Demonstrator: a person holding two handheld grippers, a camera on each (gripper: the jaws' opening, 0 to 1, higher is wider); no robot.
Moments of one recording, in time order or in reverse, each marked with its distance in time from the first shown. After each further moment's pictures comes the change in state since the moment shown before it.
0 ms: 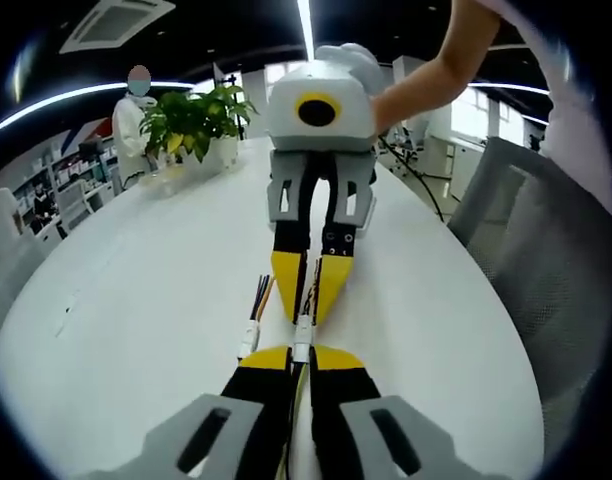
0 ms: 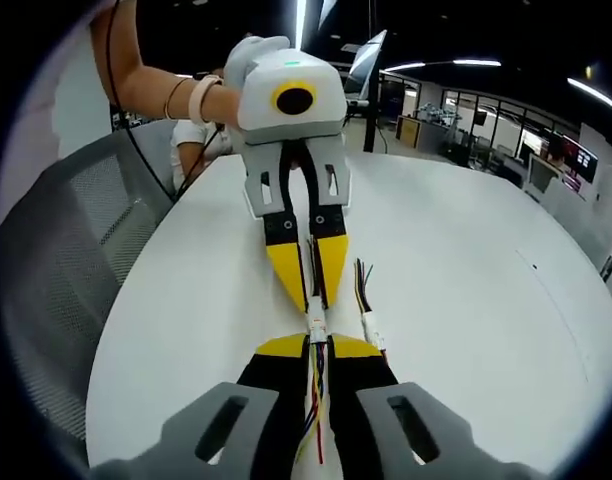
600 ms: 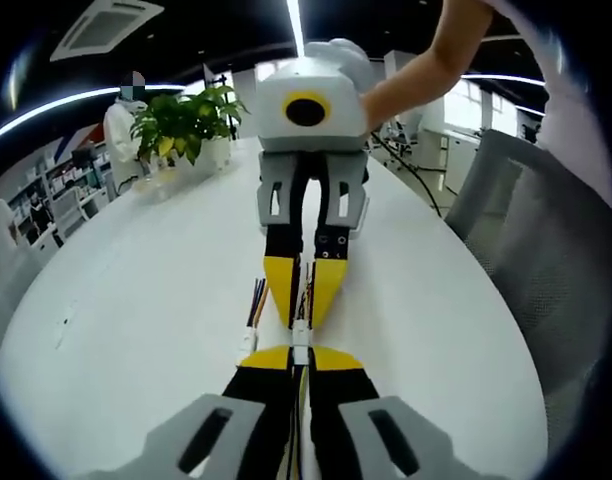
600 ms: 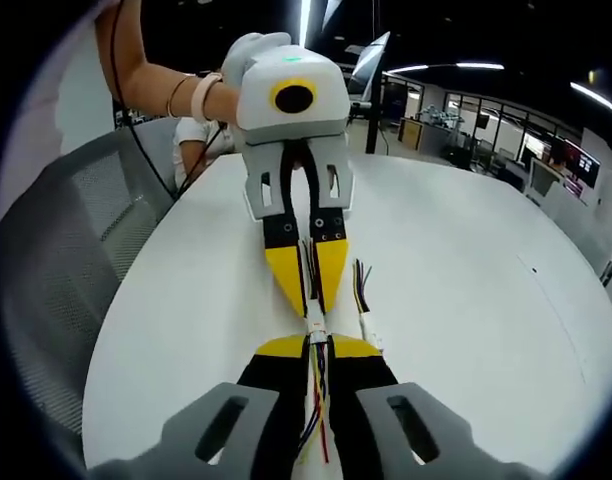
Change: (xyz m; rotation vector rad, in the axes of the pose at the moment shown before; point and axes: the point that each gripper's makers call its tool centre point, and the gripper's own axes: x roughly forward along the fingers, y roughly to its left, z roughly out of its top) left arm 0.005 -0.001 0.003 0.036 0.011 -0.015; right arm -0.001 0.000 -0.001 -0.016 -0.001 0.004
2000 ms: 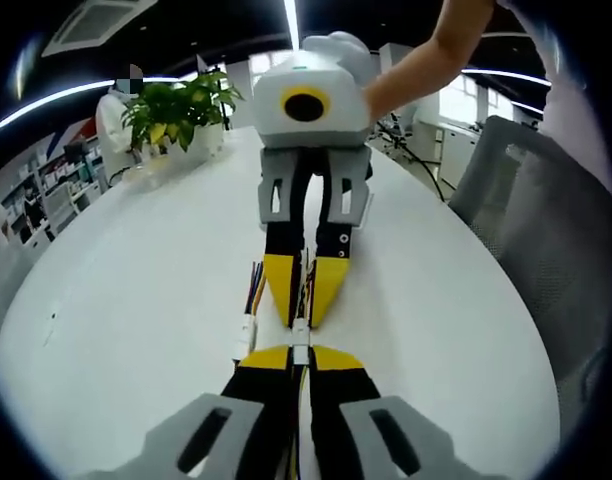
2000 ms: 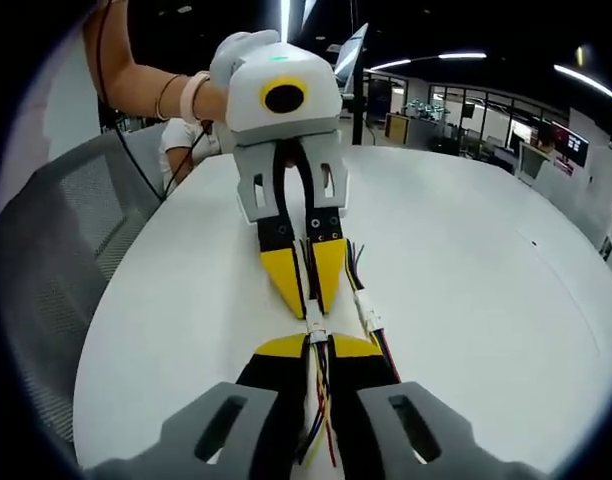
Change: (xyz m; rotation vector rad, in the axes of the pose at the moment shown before) left arm 0.014 0.002 -0.017 0.004 0.039 -0.032; right arm 0.011 -0.003 -0.015 0.082 -0.016 -0.031
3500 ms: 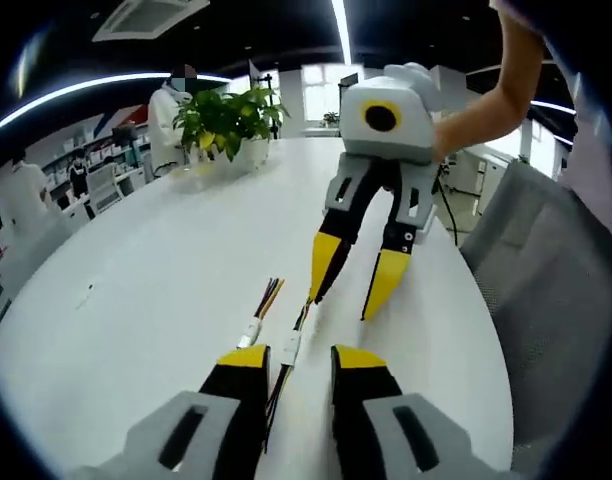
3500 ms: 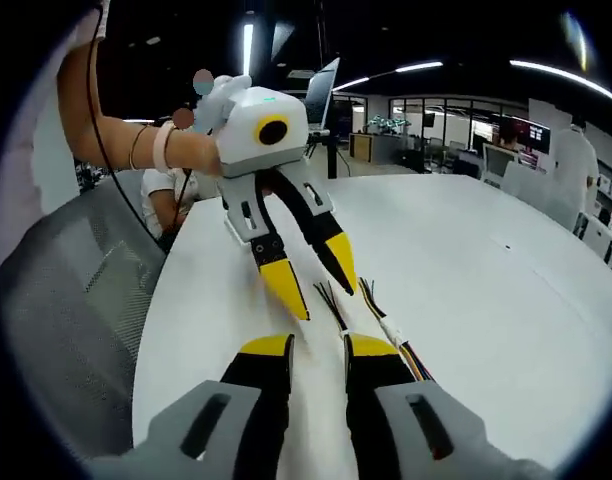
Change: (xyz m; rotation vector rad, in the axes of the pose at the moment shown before) left arm -0.045 -0.012 0.024 -0.175 -0.064 0.185; right arm -0.033 0.036 0.037 0.110 -0.123 -0.118
